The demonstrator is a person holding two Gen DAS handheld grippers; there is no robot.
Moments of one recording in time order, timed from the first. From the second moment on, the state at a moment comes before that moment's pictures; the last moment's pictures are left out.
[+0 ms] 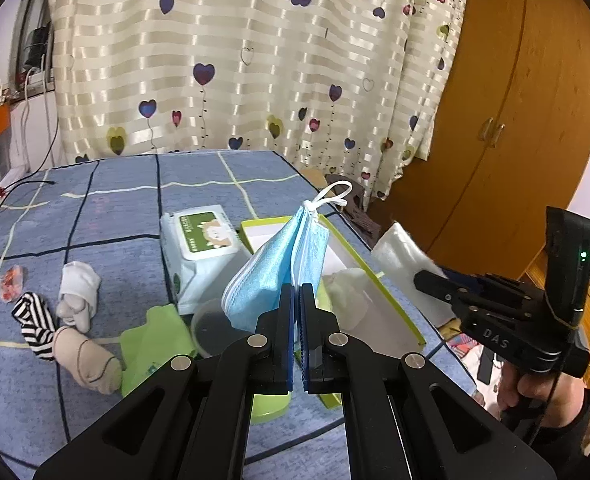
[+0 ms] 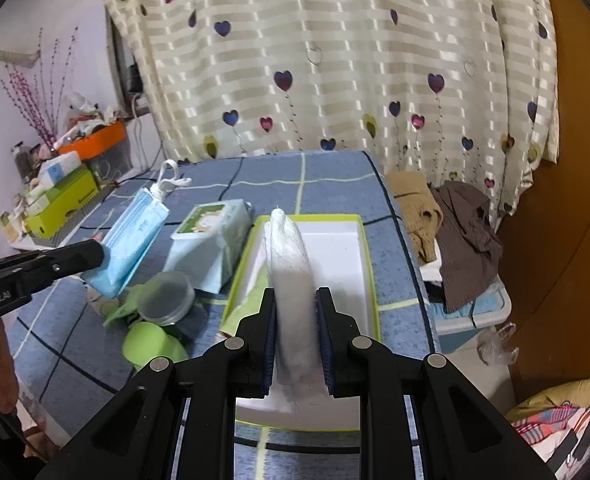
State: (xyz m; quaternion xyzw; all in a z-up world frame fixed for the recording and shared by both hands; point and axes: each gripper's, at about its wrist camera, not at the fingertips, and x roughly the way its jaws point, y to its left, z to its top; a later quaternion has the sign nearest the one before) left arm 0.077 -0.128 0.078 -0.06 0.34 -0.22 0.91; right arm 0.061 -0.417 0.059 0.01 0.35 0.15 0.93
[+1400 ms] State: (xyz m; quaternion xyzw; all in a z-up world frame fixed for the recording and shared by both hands) left arm 0.104 -0.209 0.026 -0.05 0.43 -0.28 0.86; right arm 0.112 -0.439 -0.015 0.01 0.41 0.13 0.90
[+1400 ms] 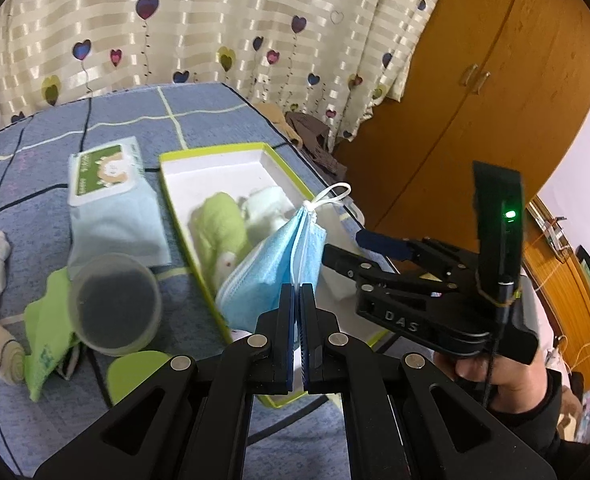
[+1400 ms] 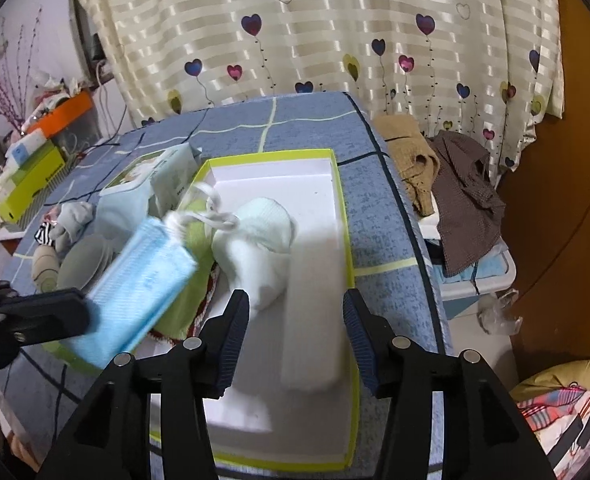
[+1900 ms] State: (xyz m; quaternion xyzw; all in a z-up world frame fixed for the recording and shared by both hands) left arm 0.123 -0.253 -0.008 -0.04 0.47 -0.31 0.82; right arm 0.096 -0.468 0.002 0.03 0.39 0.12 0.91
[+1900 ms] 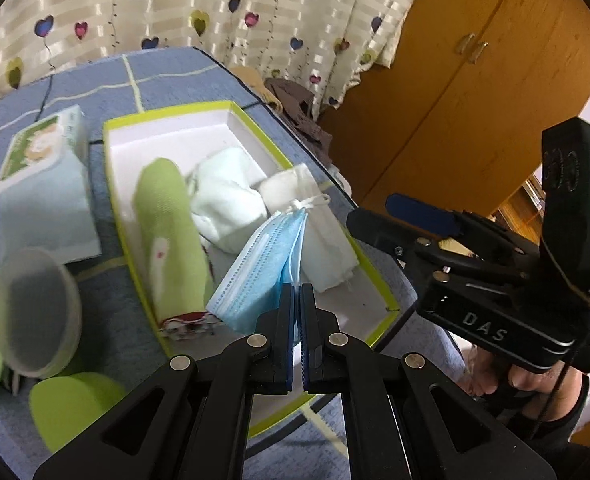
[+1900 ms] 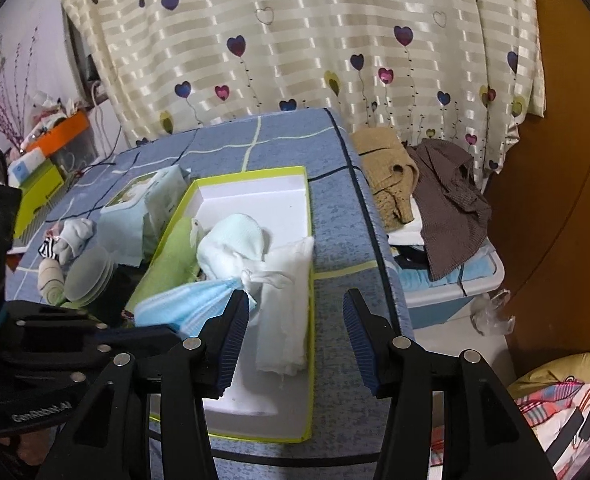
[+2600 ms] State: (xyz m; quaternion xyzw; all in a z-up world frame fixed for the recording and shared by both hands) left arm 0.100 -0.216 0.033 -0.05 0.41 -0.29 0.86; right arm 0.071 -0.445 0.026 0.01 0.38 0.13 0.92
